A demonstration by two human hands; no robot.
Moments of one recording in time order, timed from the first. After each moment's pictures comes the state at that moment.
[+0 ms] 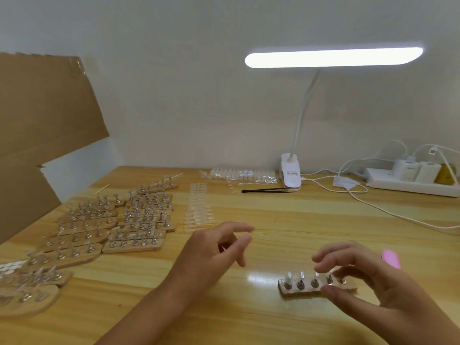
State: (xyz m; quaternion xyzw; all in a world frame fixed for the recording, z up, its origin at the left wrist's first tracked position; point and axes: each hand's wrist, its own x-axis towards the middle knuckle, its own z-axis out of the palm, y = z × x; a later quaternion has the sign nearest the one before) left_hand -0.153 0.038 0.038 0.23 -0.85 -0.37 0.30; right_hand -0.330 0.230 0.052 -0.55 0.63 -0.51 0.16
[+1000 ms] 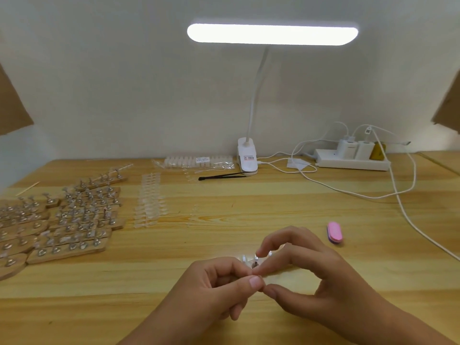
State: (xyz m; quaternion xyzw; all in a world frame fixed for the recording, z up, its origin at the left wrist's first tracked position) left_hand -0.170 0.101 0.037 0.17 -0.69 -0.70 0.11; right_hand -0.334 0.232 0.036 -0.66 0.60 -0.45 0.09
